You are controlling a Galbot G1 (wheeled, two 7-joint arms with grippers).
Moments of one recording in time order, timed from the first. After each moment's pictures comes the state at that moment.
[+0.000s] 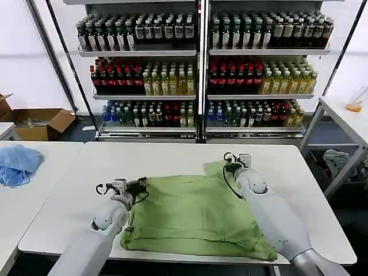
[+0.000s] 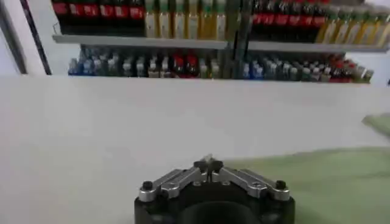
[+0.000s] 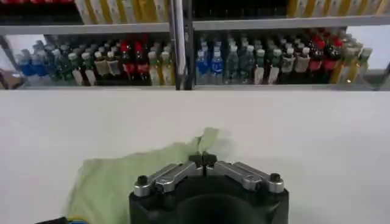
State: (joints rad) left arm 0.84 -1.13 -0.16 -1.54 -0.66 0.47 -0.20; right arm -0.53 1.20 0.02 1.27 0.71 -0.54 0.30
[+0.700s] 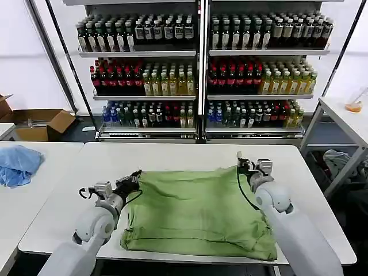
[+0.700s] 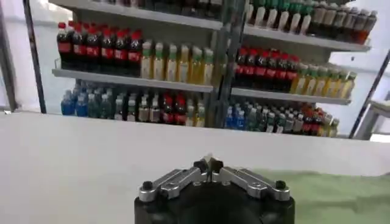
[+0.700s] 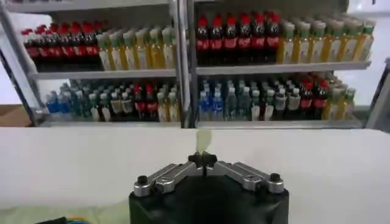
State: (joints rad) left arm 1.02 -1.05 -0.28 -1.81 -0.74 0.44 -0.20; right arm -0.83 1.04 0.21 1.74 0.73 -0.56 0.32
